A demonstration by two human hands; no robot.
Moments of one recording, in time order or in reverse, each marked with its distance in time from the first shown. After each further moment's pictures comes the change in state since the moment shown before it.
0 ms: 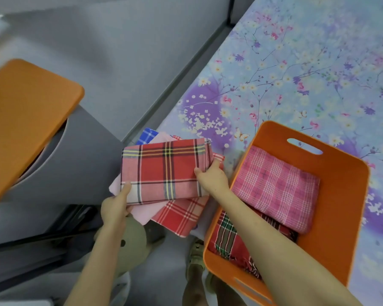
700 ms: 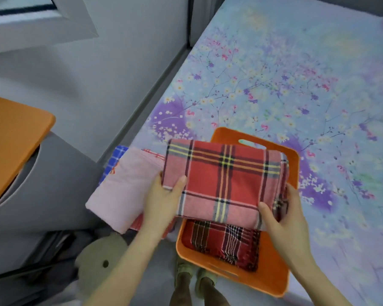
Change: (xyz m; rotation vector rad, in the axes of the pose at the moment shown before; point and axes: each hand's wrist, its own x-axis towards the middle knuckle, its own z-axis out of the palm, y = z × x) left_hand -0.169 0.025 0.081 0.438 -0.494 0.662; right_hand -0.189 0.114 -0.140 0.147 0.597 -0.138
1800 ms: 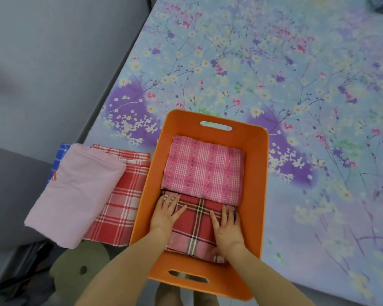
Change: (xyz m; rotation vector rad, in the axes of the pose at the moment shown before) left_hand 0.039 -0.145 0.159 1.947 -0.845 0.401; right_hand 0.031 0.189 0.121 -1.205 -0.840 -0.133
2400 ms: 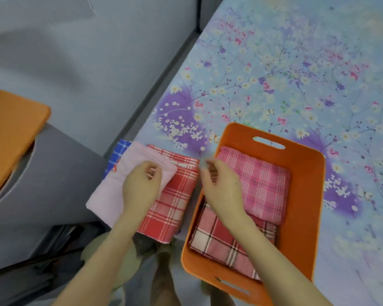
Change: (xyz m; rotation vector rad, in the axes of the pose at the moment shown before) left_hand -0.125 -0.162 -0.017 -1.514 0.839 -0.719; right_hand -0.060 -0.081 -0.224 1.171 0.894 -0.203
